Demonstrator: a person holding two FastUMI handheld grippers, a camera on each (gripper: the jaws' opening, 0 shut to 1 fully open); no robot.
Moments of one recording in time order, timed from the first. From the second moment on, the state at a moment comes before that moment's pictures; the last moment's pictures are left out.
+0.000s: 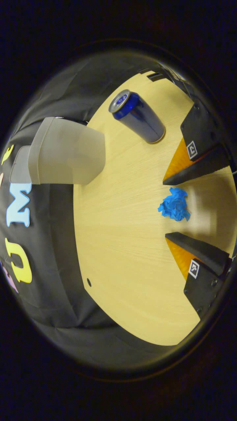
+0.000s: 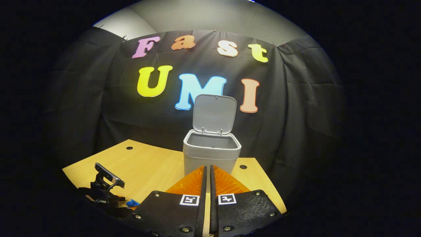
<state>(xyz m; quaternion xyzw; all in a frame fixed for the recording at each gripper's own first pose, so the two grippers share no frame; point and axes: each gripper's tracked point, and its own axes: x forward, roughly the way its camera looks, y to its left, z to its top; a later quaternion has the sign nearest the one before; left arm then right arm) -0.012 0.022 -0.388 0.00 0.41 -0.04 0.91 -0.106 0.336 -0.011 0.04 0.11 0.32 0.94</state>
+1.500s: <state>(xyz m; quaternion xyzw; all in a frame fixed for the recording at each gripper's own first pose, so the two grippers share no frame) 0.041 -0.013 -0.283 0.02 0.31 -0.03 0.95 -0.066 0.287 -0.056 0.06 0.11 0.33 0.93</state>
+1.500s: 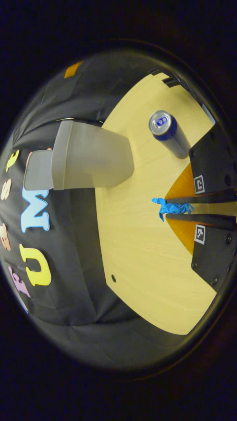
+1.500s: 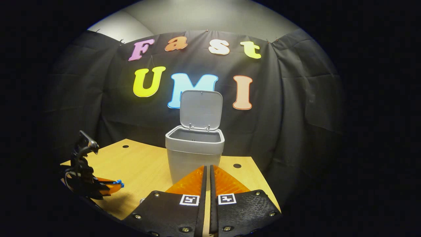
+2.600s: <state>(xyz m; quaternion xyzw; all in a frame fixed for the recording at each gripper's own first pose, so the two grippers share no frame) 0.222 -0.142 -0.052 -0.06 0.12 -0.17 0.98 -0.063 0.268 -0.087 0.08 0.13 0.31 0.94</state>
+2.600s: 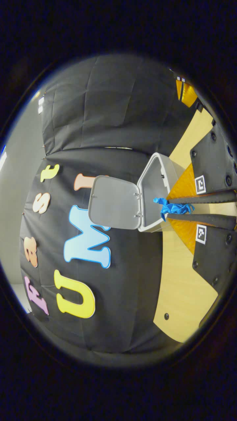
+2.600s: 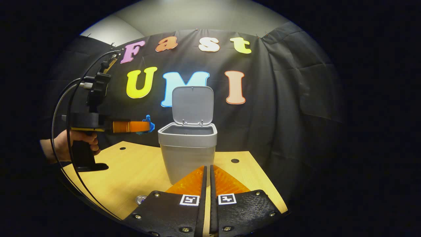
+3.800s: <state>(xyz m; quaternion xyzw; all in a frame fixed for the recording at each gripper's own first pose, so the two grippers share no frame) 0.291 -0.202 -0.080 -0.04 0.16 -0.21 0.96 -0.062 0.255 -0.095 0.10 0.16 0.27 0.95</state>
